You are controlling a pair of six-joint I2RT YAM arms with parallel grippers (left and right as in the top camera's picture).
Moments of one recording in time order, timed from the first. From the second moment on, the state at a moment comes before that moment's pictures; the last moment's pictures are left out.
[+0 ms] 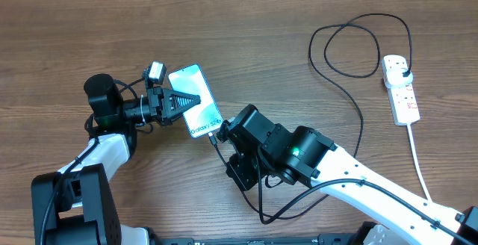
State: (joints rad) left arm 0.16 1.62 0.65 0.65 1.55 -1.15; right arm 0.93 1.44 1.20 -0.90 -0.33 0.33
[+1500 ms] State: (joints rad) left arm 0.16 1.62 0.65 0.65 1.54 -1.12; right arm 0.93 1.48 1.20 -0.85 -0.36 0.36
